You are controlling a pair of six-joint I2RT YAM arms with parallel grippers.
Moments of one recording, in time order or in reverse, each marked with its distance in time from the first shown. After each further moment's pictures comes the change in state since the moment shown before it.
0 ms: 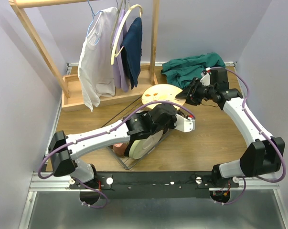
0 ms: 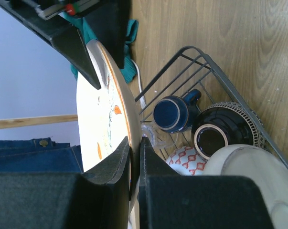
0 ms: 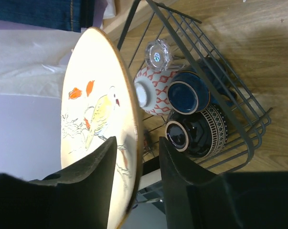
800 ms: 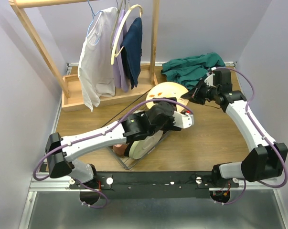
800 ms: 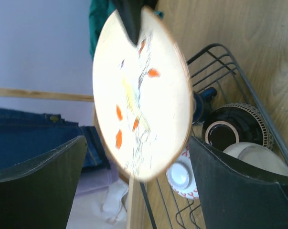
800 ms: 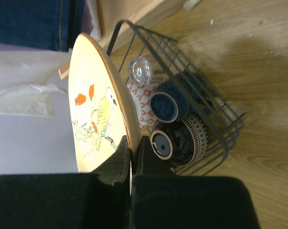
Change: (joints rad) left arm -0.016 -0.014 0.000 0.010 -0.109 -0.056; right arm -0.006 -0.042 -0.017 -0.015 0.115 -0.014
